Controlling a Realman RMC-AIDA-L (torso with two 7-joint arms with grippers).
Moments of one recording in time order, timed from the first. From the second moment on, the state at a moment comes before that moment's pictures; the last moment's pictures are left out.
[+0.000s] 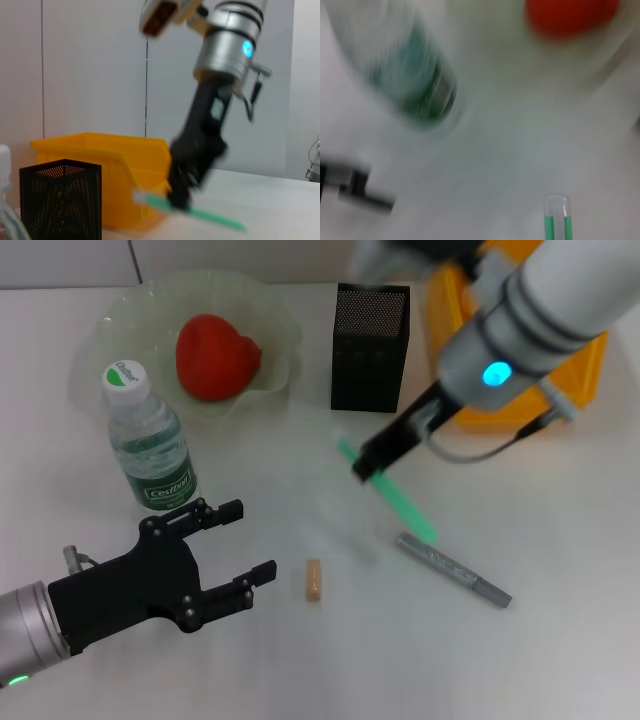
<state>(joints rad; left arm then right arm) -0.25 -2.07 1.08 0.39 1.47 1.56 -0.72 0.85 2.08 -1.54 -1.18 -2.43 -1.47 2.88</state>
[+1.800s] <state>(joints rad) -0.26 -2.07 1.08 0.38 1.48 1.57 -0.72 0.75 2.06 -1.06 -0.38 -1.24 -0.97 1.20</state>
